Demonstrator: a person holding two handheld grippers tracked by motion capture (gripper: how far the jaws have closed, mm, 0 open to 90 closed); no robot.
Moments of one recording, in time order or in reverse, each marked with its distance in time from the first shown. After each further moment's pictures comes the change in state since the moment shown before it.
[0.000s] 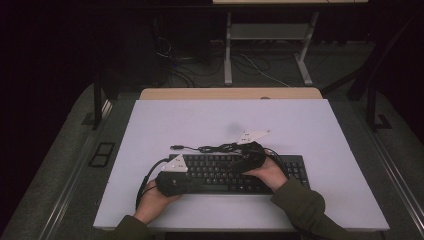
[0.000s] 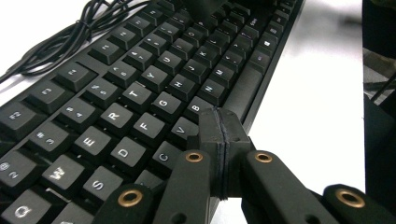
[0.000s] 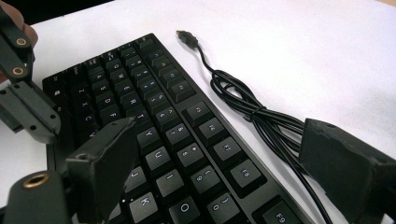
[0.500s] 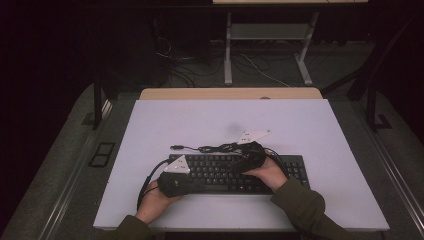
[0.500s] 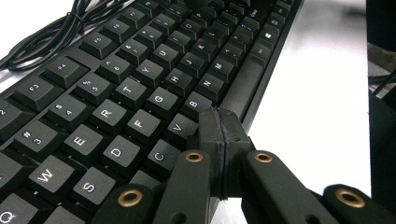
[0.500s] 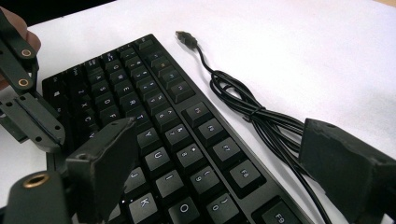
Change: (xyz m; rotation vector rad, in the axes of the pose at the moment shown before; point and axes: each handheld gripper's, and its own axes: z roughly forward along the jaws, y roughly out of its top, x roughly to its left) left arm 0.000 -0.001 0.005 0.019 -0.001 0.007; right arm 0.000 0.000 0.000 -0.001 -0.001 0.003
